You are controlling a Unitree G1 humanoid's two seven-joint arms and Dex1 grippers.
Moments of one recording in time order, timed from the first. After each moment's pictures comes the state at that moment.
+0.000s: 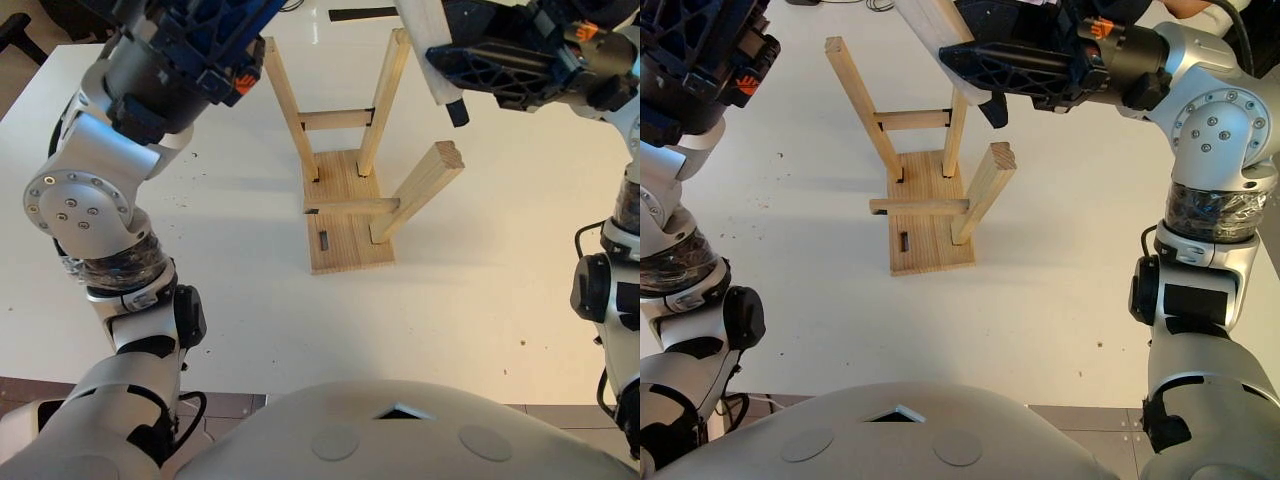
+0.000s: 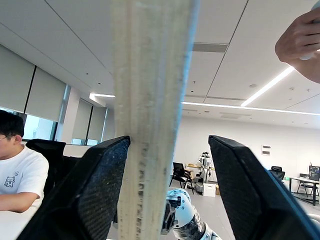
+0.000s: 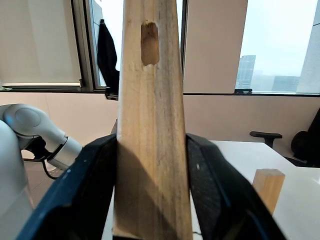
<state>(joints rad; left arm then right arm) -0.62 0.41 0.28 -0.40 -1.50 0.75 -0.52 -0.80 -0.60 -0.10 -0.06 0.96 0.82 1.23</state>
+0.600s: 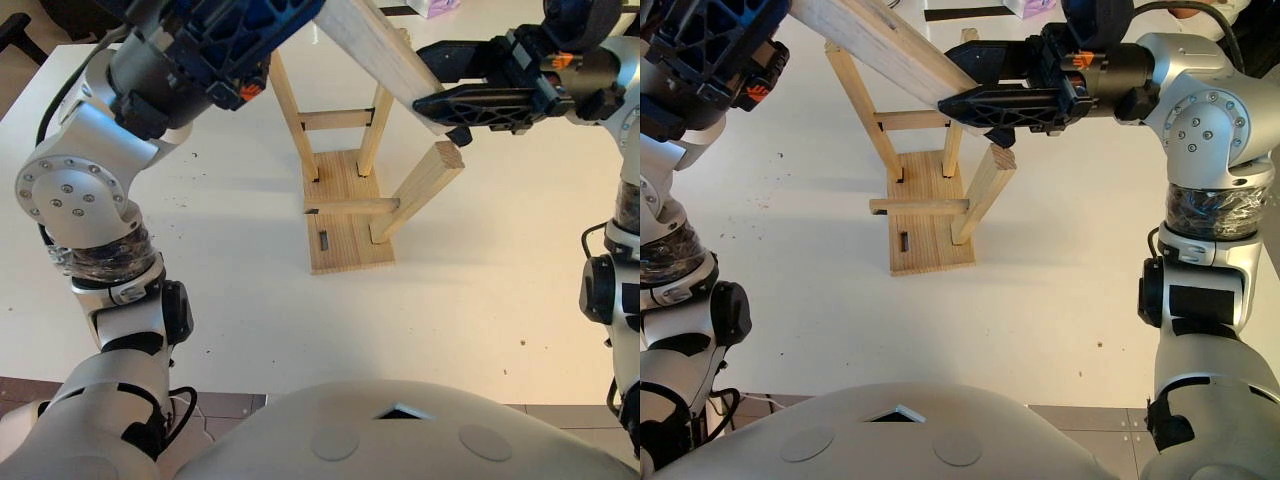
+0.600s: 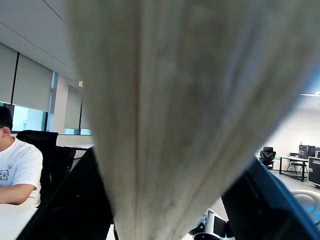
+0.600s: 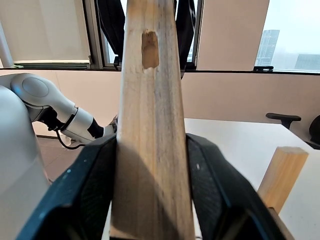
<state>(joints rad) -0.65 0.47 0.23 -0.36 -1.45 0.75 -0.64 -0.80 -0.64 -0.01 -0.04 0.87 0.80 1.35</state>
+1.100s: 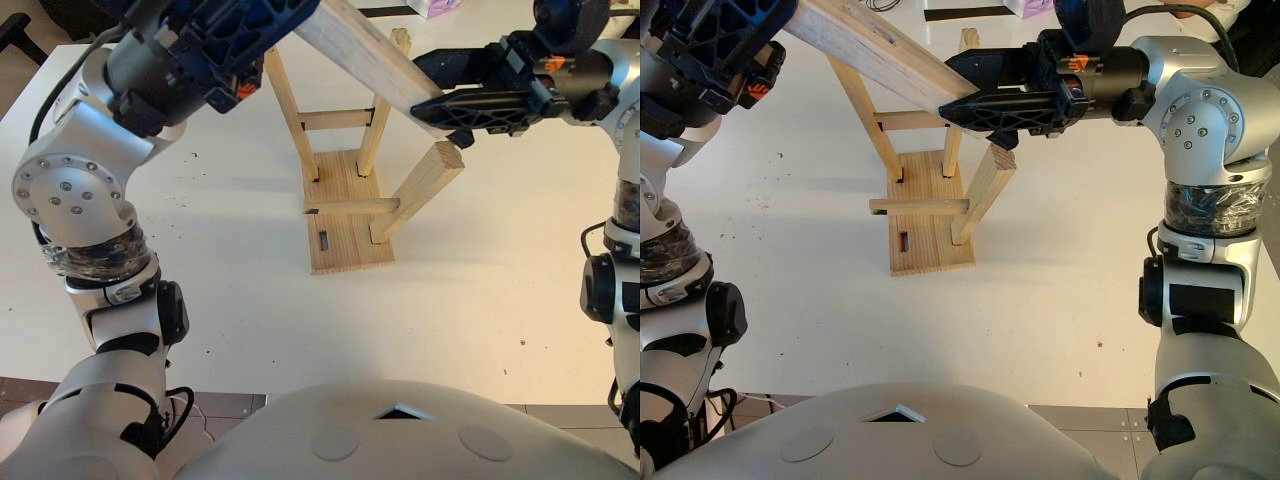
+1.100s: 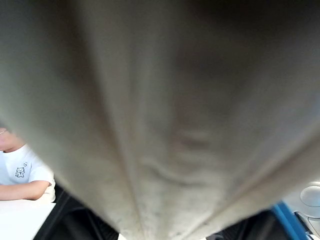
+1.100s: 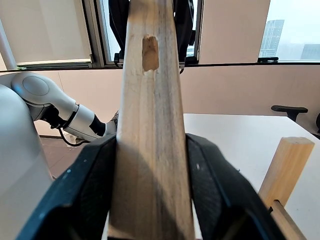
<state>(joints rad) -0.64 0.48 0.24 -0.36 -1.39 0.73 -0.66 -0.81 -0.64 -0.01 -0.02 0.86 0.81 1.35</state>
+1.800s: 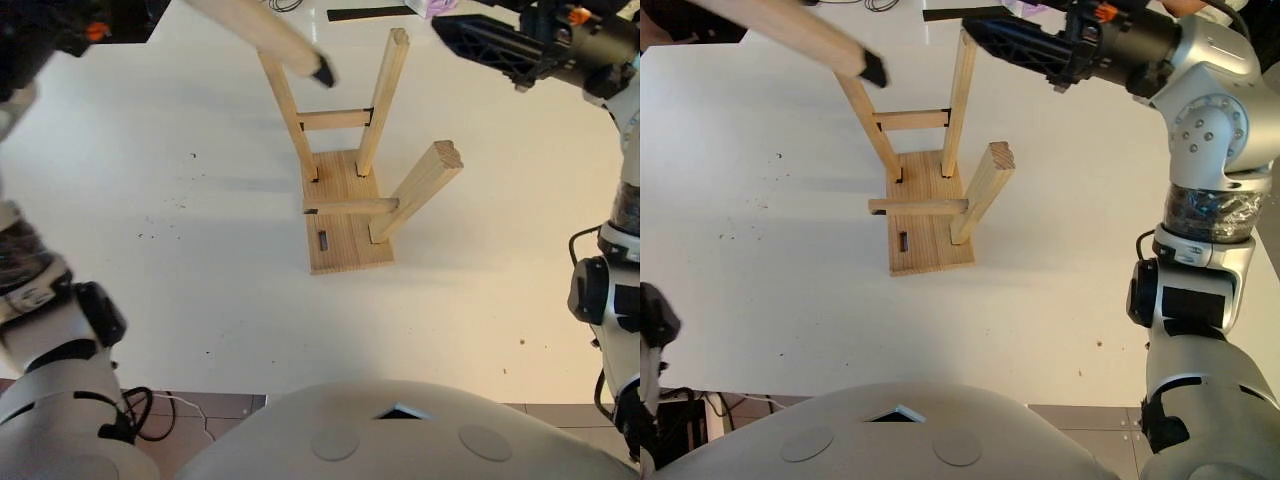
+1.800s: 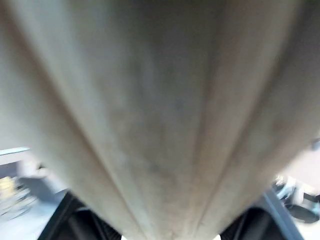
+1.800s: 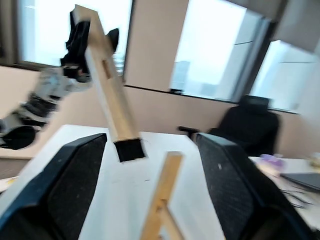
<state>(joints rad) -0.58 0.90 0.47 -0.14 -1.13 0.68 -0.95 -0.71 -0.60 -0.21 -0.05 0.73 0.58 1.05</state>
